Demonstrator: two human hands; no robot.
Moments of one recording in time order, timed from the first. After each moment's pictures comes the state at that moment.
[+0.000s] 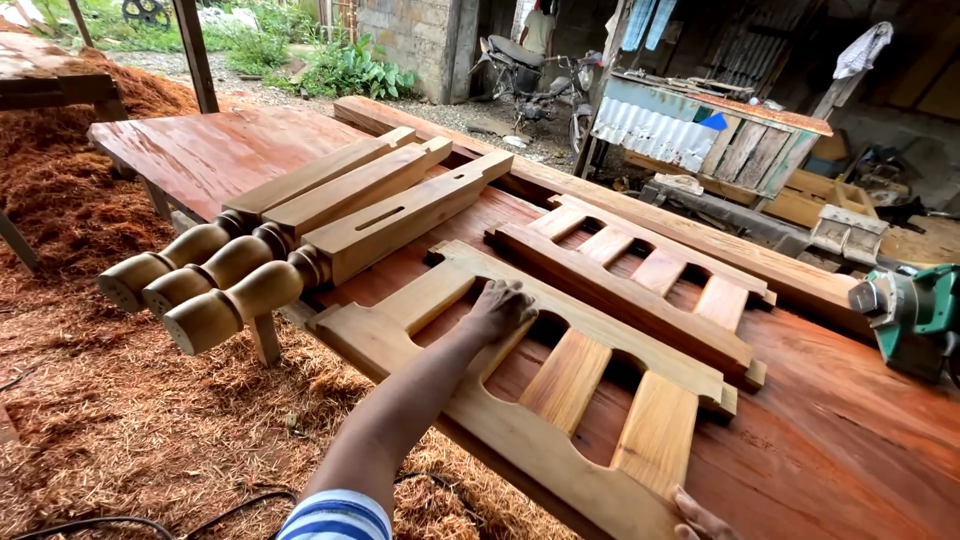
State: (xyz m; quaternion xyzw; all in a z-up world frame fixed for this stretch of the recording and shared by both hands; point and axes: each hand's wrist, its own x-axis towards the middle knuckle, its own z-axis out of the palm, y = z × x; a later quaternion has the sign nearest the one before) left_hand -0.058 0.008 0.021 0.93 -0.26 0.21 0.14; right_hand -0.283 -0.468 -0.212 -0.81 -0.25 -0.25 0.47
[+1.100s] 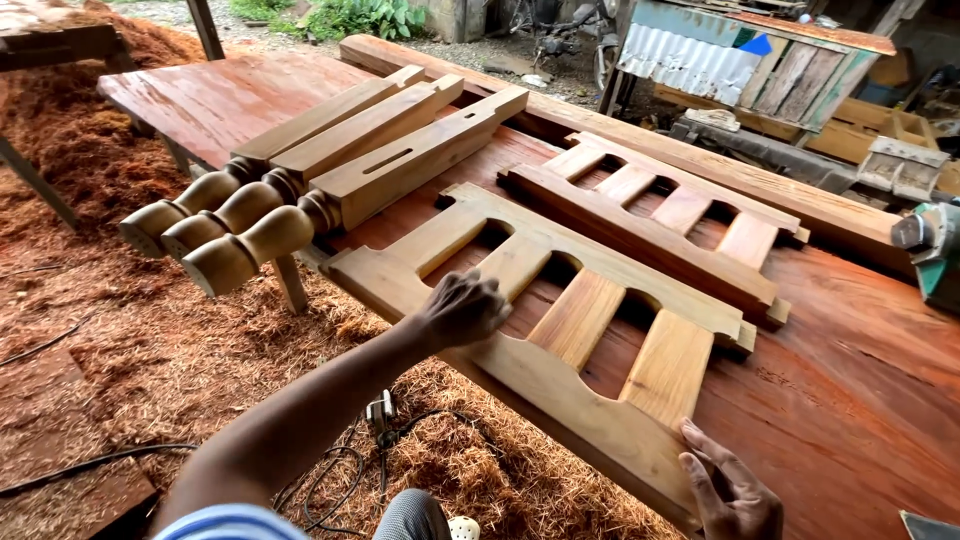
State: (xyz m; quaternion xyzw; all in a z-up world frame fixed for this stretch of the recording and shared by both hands) left_hand -0.213 0.059 0.040 0.92 -0.31 0.22 0.06; right_hand -0.397 -0.333 -0.022 -0.84 -0.03 -0.23 0.49
